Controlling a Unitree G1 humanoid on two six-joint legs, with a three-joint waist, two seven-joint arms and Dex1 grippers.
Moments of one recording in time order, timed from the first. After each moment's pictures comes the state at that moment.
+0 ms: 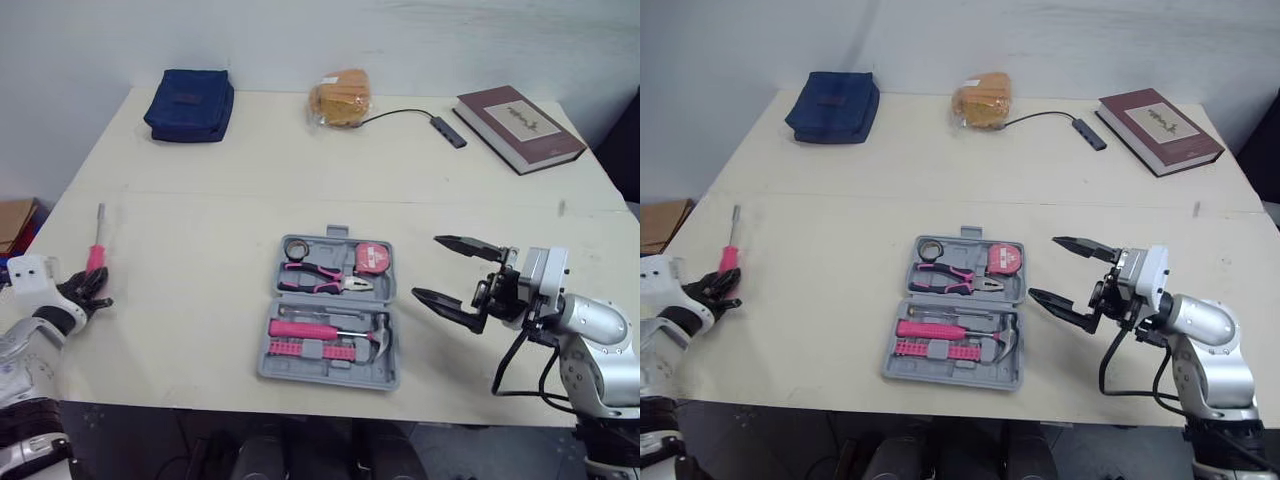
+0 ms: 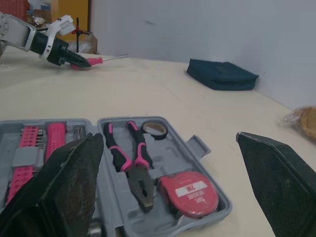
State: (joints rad) left arm -0.23 0.64 0.54 0.39 -0.41 0.23 -0.51; right arm -0.08 -0.62 -0.19 -0.21 0.55 -0.04 1.11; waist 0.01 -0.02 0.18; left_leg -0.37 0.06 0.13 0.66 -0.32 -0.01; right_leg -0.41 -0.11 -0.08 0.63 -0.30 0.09
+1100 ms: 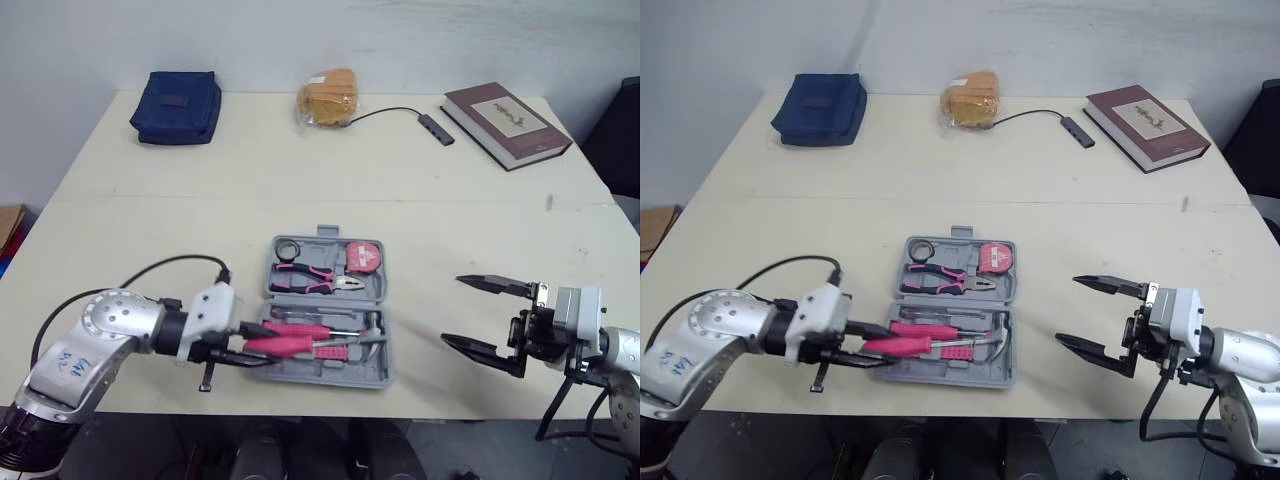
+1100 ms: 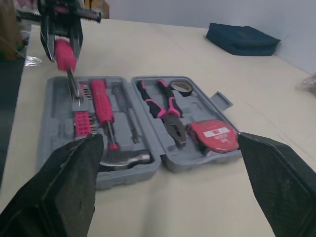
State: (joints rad) left arm -0.15 0.91 -0.10 -0.44 -0.46 0.43 -1.14; right arm 0.11 -0.74 -0.31 -0.31 0.60 -0.02 1.23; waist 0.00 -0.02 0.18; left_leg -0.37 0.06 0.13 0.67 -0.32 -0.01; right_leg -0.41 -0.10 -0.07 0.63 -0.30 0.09
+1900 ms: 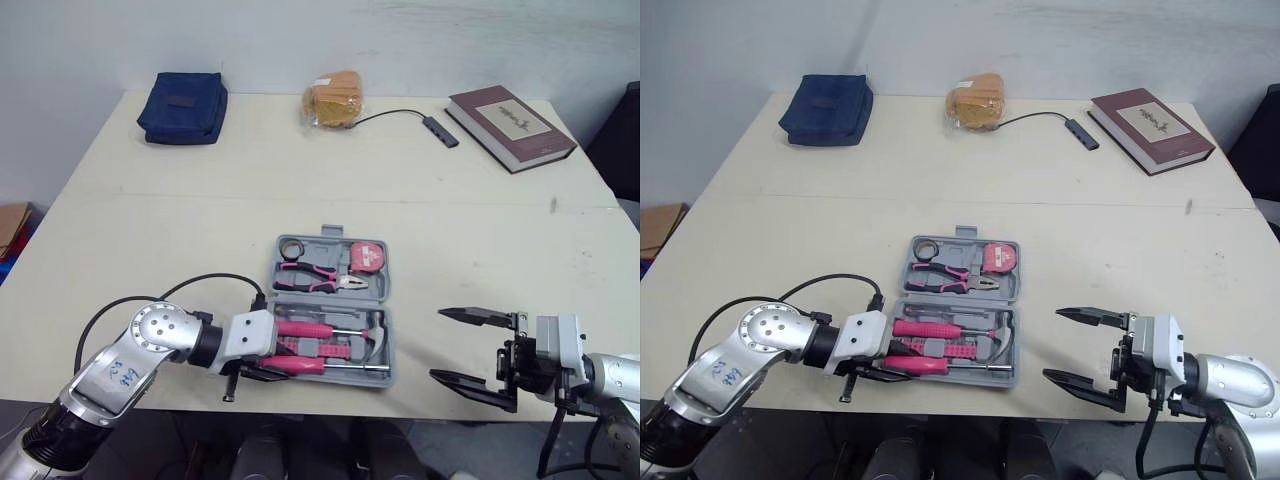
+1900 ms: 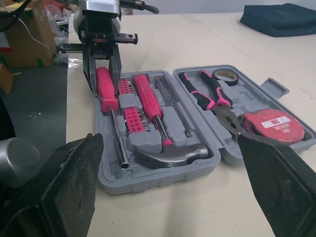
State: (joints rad) left arm -0.21 0.86 -0.25 -0.44 -0.29 0.47 -1.09; right arm 0.24 -0.74 -0.28 -0.39 0.61 0.02 1.23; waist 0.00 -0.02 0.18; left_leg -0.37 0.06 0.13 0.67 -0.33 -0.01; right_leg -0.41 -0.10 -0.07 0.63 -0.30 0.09
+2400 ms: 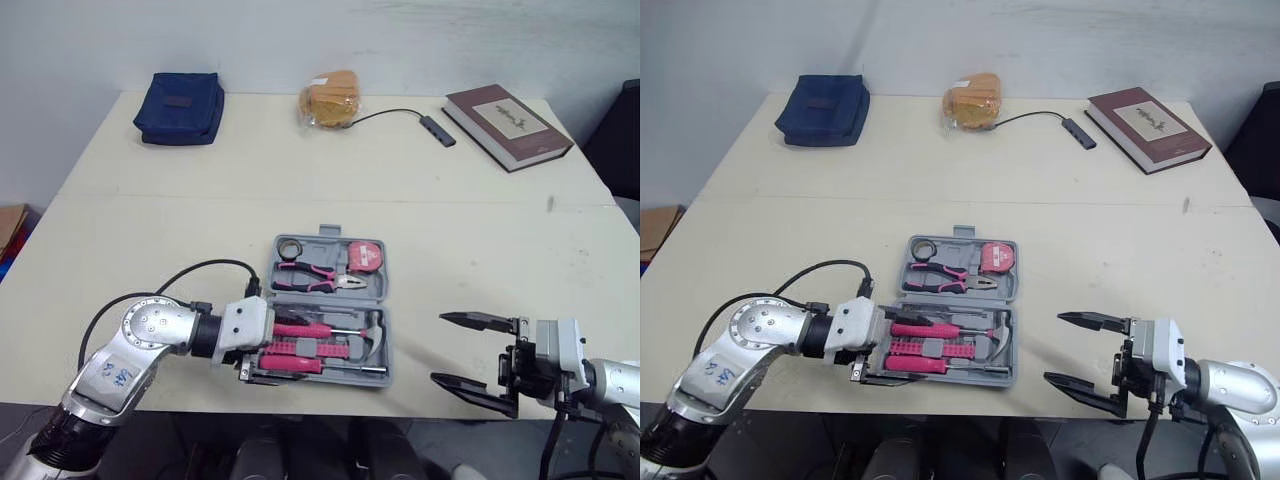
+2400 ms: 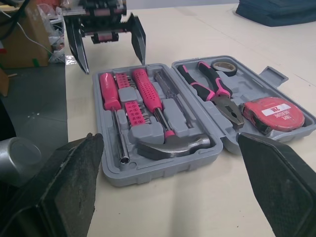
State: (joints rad) left arm -0.18 0.70 -0.12 -0.42 -0.42 0.28 -1.11; right arm 0.28 -0.74 -0.28 -0.41 0.61 0.05 1.20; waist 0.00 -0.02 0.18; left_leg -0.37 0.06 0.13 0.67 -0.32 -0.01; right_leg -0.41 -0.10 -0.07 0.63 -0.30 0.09
